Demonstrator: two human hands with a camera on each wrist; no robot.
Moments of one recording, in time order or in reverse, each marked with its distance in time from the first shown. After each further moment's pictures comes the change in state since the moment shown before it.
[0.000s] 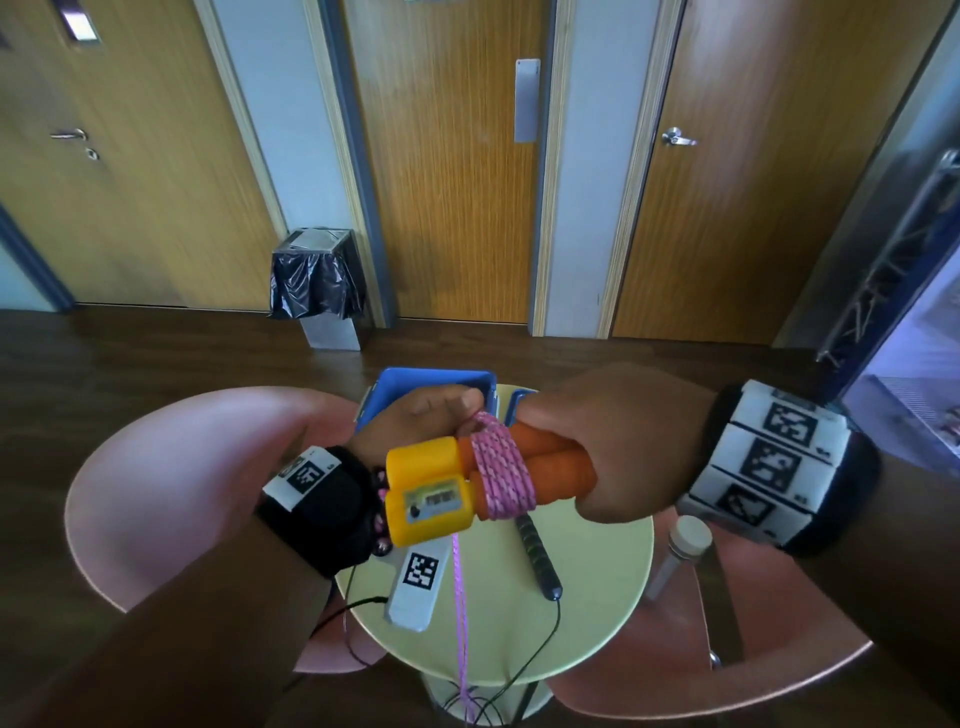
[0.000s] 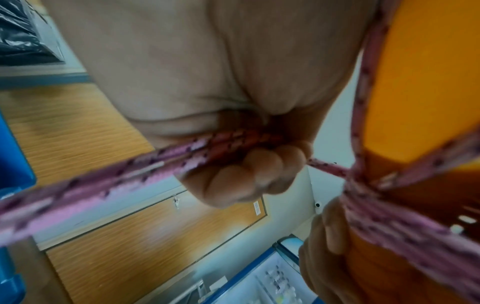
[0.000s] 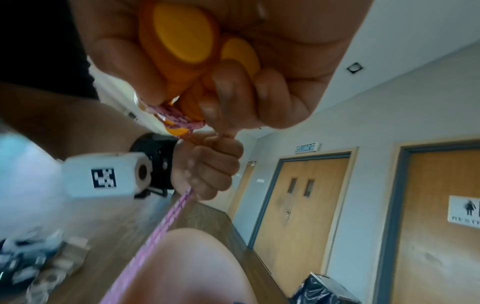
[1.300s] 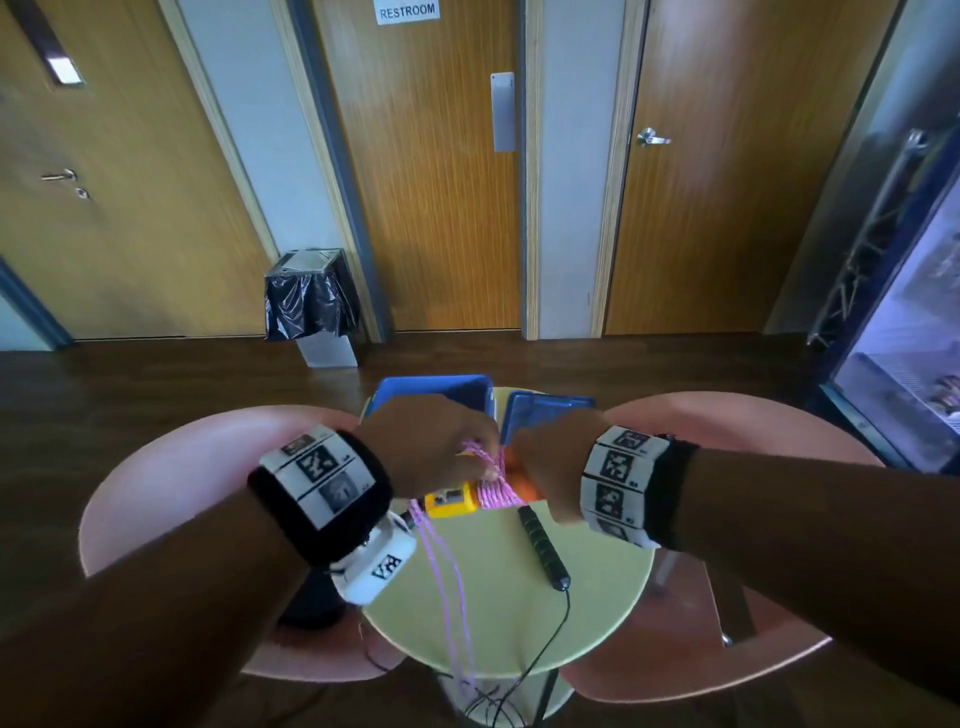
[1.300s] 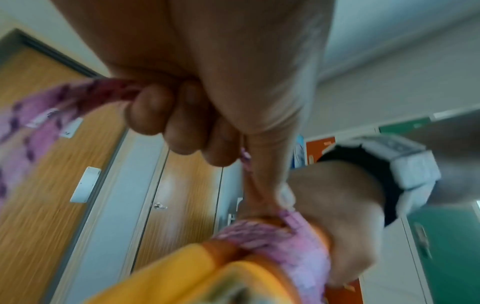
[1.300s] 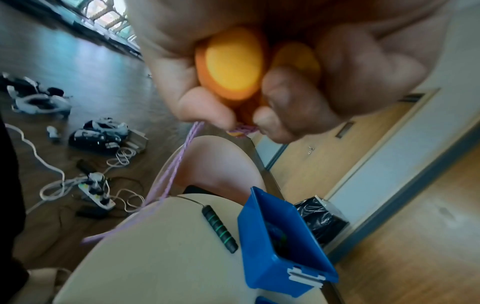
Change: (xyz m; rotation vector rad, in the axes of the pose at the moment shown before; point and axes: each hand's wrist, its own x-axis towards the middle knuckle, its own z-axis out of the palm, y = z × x) left_hand -0.018 0.021 0.015 1.292 -0.006 0.105; right_hand 0.041 -0.011 0.064 -0.195 -0.263 0.283
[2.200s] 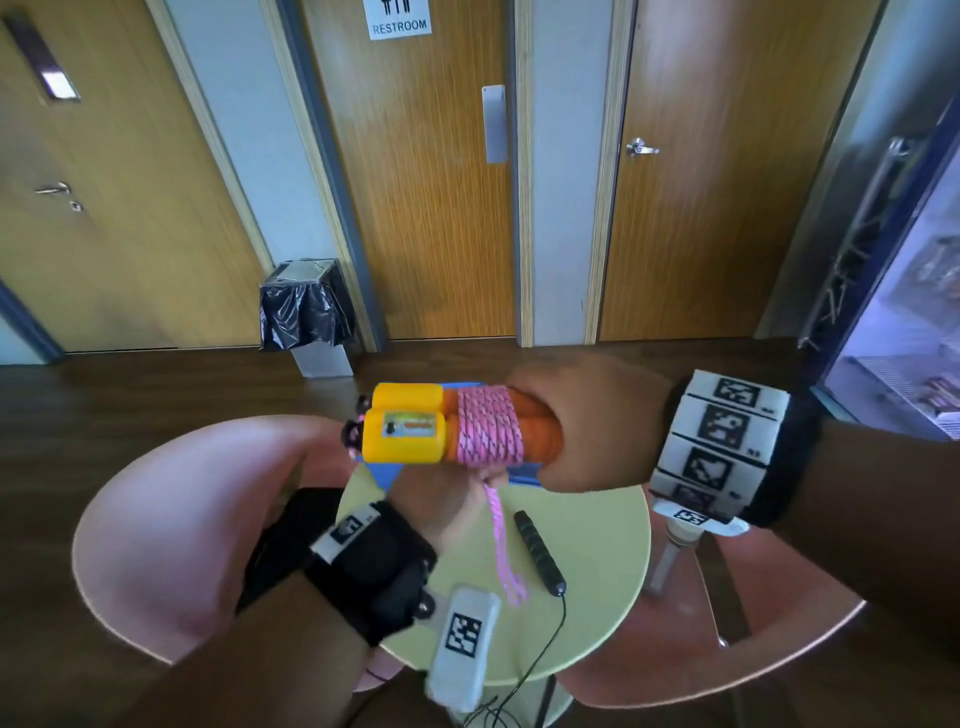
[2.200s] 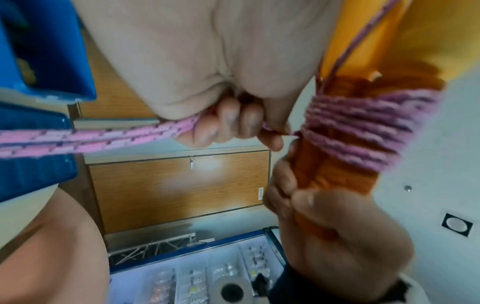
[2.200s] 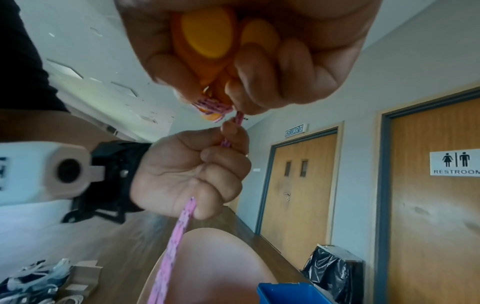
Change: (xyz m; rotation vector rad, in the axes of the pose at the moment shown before) left_hand 0.000 0.045 0.049 -1.735 0.353 -0.275; right_hand -0.058 0.025 -0.040 0.411 0.470 -0.120
